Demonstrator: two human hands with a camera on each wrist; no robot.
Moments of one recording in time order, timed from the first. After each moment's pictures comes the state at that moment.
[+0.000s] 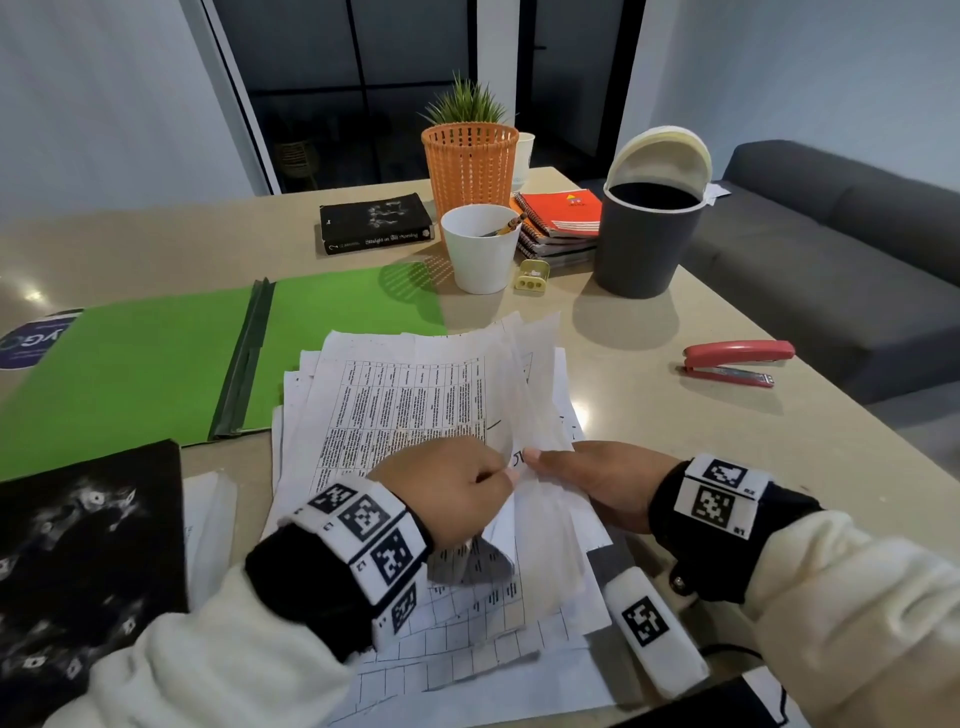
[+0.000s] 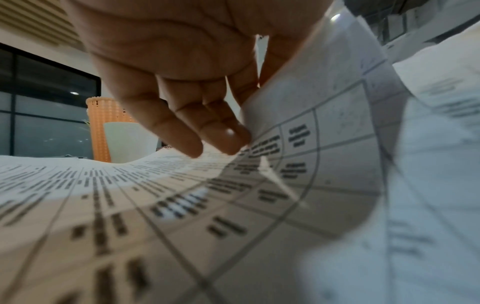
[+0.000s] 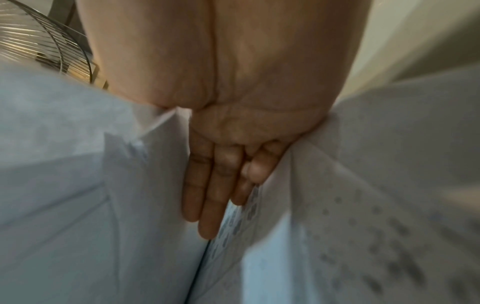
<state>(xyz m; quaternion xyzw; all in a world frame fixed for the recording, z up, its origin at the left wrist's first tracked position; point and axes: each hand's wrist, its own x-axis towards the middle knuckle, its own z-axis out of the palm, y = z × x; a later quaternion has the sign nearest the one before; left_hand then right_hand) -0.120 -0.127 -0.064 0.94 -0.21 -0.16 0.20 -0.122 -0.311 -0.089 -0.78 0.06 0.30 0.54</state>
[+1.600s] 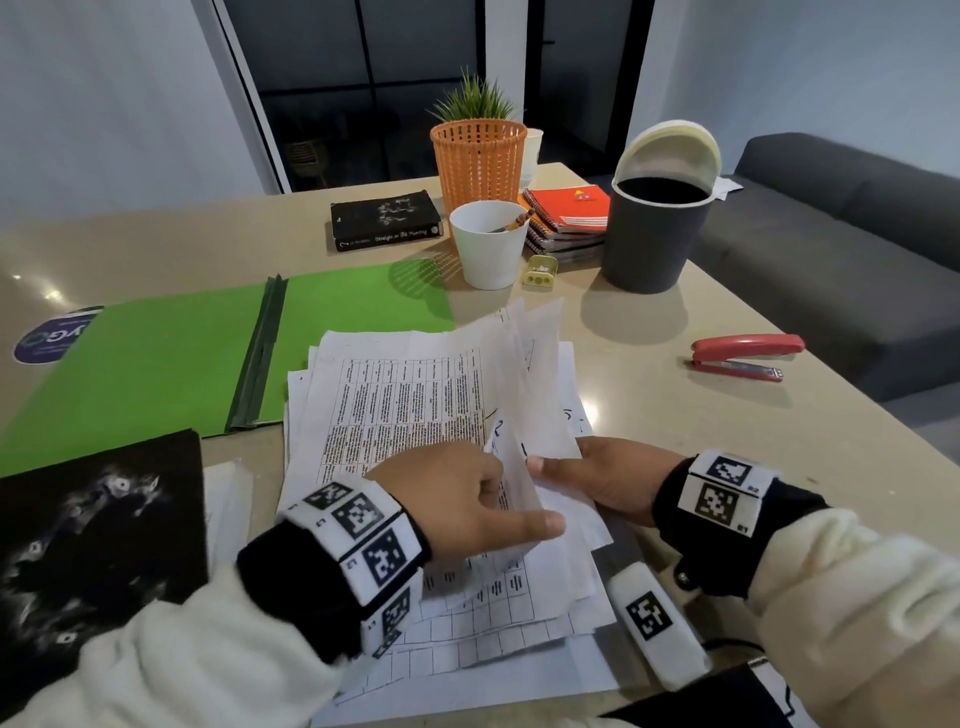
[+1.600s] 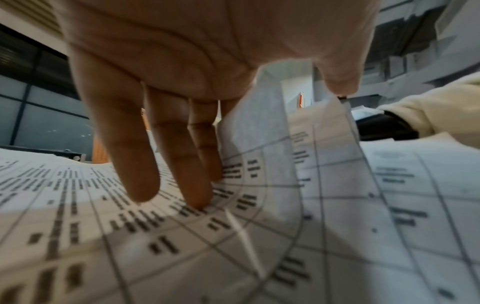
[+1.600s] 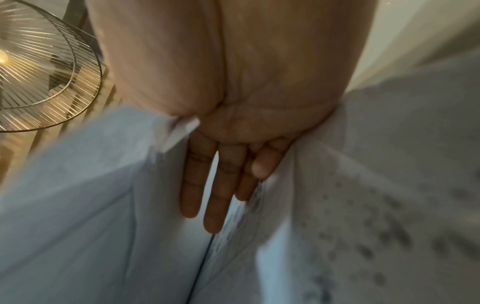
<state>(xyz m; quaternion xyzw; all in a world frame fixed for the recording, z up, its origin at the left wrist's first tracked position) -0.133 -0.118 -0.059 0.95 -0.21 -0.19 0.13 -0.128 -0.310 -0.080 -0.87 0.00 0.29 0.41</state>
